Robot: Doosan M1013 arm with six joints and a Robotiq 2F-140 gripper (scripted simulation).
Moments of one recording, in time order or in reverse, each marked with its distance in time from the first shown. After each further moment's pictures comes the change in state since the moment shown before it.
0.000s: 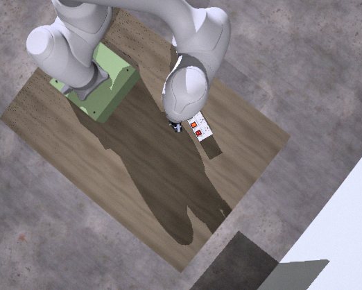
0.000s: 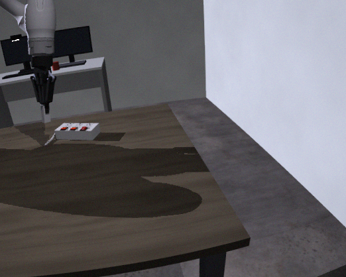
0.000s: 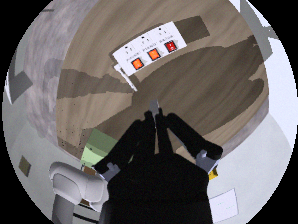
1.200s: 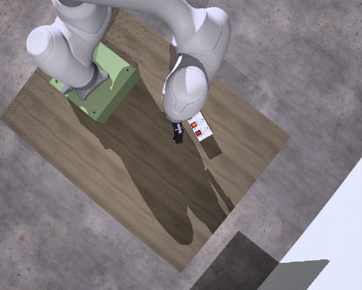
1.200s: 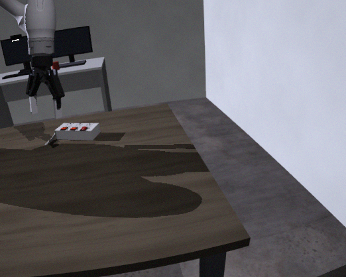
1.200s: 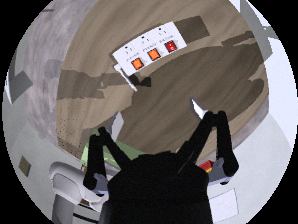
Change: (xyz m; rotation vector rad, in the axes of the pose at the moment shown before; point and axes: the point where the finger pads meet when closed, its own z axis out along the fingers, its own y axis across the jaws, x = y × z) arm 0.000 0.000 0.000 0.000 0.000 0.000
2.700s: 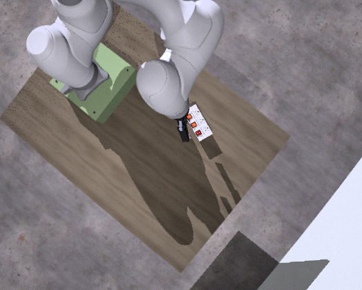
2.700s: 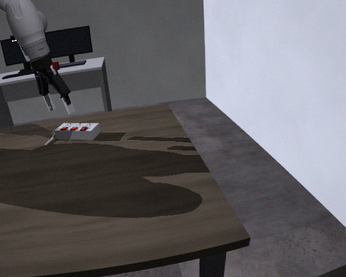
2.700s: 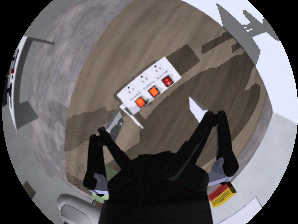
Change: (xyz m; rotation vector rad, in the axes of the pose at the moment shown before) arm 0.065 0.009 -0.005 -0.086 0.343 0.155
